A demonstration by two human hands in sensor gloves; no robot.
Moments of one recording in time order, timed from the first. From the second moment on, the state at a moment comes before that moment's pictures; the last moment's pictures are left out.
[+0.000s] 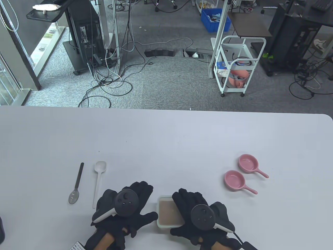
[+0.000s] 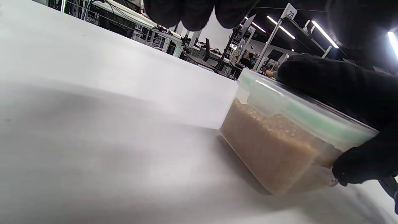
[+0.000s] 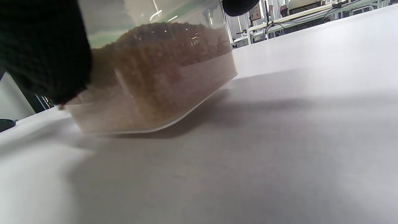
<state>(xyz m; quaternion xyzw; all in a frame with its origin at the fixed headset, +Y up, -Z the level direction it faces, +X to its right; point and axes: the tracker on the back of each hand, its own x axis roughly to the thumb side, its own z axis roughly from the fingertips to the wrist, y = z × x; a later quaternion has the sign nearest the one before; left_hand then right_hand) -0.144 -0.692 -0.261 -0.13 -0.20 0.18 0.95 0.119 -0.722 -0.257 0.28 0.05 0.94 0.19</state>
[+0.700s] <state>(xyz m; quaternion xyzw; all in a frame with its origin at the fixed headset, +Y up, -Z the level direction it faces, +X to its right) -0.137 -0.697 -0.264 -0.13 -0.14 0.19 0.96 0.166 -0.694 -0.281 0.17 0.15 0.92 0.32</state>
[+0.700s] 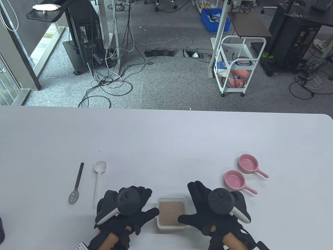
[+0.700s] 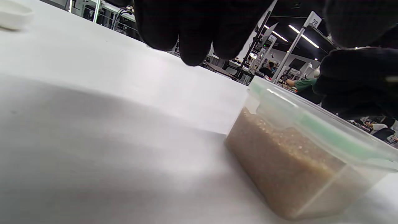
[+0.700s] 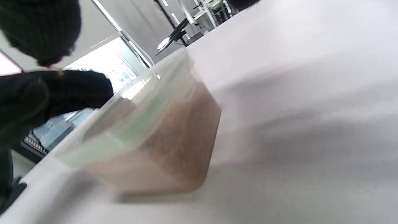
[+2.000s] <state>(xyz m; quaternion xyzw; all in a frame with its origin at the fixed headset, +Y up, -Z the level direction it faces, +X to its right) -0.119 -0.725 -0.273 -0.20 -0.07 0.25 0.95 0.168 -0.742 -0.270 0.00 0.24 0.88 0.41</state>
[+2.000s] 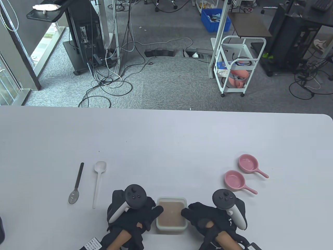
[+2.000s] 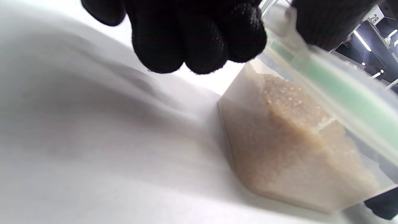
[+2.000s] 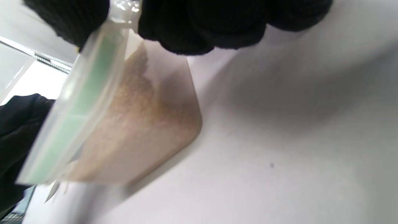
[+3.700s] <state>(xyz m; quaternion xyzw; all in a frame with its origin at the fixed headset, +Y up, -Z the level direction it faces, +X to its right) -0.095 -0.714 -0.263 -0.15 -0.28 0.17 0.93 0.174 -0.702 -0.269 0.24 0.16 0.92 0.27</state>
